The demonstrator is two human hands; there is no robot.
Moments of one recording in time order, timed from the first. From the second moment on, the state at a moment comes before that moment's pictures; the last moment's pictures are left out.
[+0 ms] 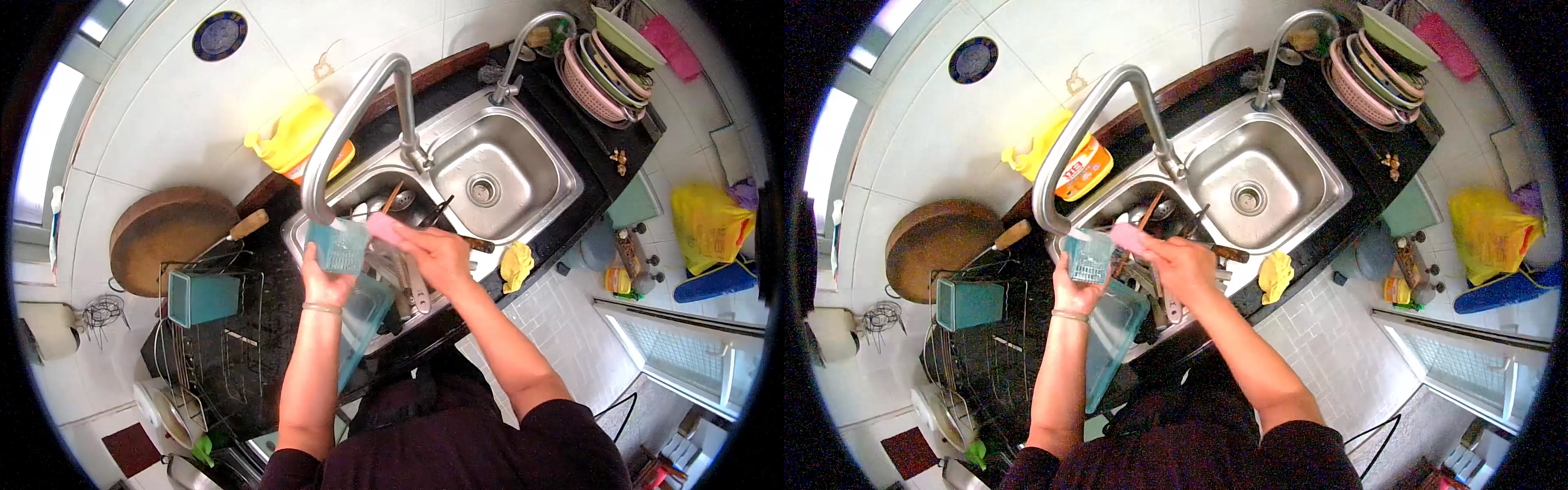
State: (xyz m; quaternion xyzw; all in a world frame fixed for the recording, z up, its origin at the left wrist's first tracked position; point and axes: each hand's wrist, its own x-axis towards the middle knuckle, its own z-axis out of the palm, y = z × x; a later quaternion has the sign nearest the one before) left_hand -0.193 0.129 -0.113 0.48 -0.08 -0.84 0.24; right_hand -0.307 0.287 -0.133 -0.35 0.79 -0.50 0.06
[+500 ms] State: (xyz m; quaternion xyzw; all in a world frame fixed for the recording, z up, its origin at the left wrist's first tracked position) left_hand -0.193 0.119 -0.105 0.48 -0.10 -0.84 0.23; right_hand -0.308 0.309 -0.123 -0.45 0.74 -0.51 0.05
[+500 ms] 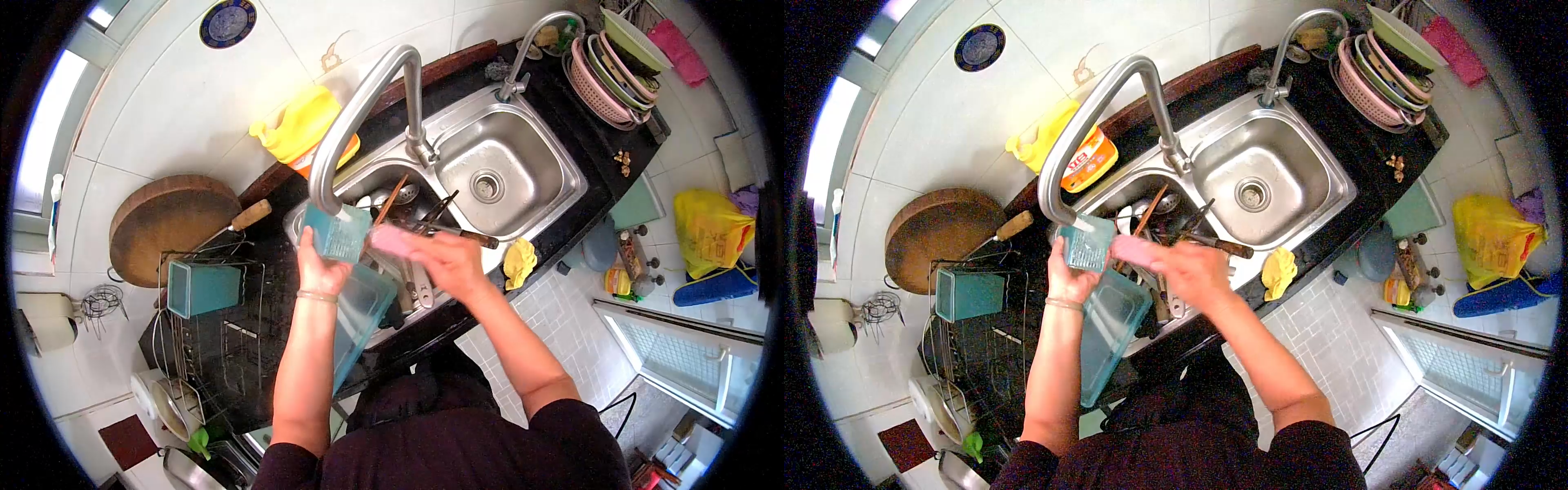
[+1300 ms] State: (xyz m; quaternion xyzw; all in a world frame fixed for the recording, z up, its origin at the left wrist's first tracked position) left_hand -0.172 0.157 -0.118 0.31 -0.34 -0.85 0.26; right_hand -0.290 0.257 -0.129 -0.24 0.53 -0.70 0.40
